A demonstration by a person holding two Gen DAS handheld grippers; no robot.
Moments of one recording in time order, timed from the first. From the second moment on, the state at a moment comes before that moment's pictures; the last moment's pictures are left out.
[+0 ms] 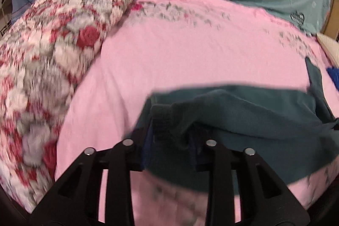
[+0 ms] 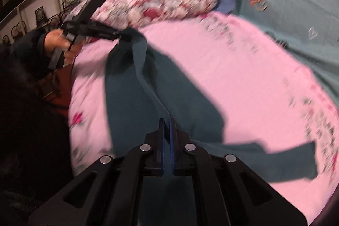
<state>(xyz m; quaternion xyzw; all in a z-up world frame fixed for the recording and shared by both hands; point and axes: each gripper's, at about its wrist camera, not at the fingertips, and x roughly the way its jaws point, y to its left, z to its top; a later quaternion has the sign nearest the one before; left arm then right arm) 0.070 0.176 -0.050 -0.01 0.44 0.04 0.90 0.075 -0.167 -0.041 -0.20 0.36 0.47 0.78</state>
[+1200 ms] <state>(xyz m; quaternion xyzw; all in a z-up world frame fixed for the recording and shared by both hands) 0.043 0.230 -0.074 0.06 0.45 0.09 0.89 0.035 -0.143 -0.079 -0.15 0.40 0.47 0.77</state>
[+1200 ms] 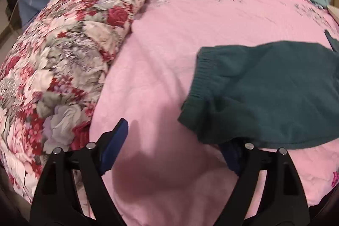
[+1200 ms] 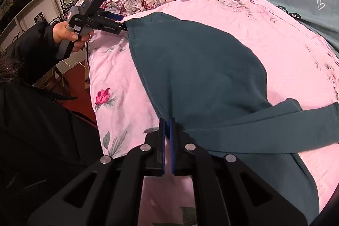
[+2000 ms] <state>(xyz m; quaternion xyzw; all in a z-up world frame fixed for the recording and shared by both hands) 0.022 0.199 -0.022 0.03 0.42 0.06 0.91 0.038 -0.148 -0.087 -0.13 0.40 0.48 0.77</state>
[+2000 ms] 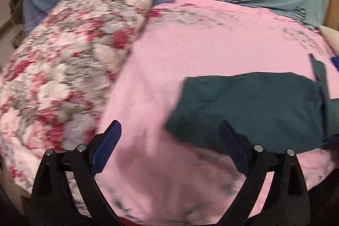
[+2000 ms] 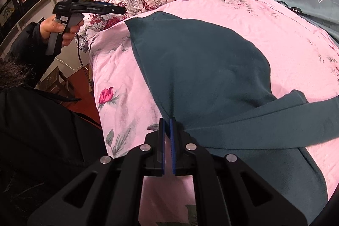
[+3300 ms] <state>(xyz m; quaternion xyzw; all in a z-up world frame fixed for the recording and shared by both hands) 0.020 -0.083 -0.068 0.14 0.43 -0.26 0.86 0.312 -0.296 -0.101 0.02 0.55 0.01 0.83</state>
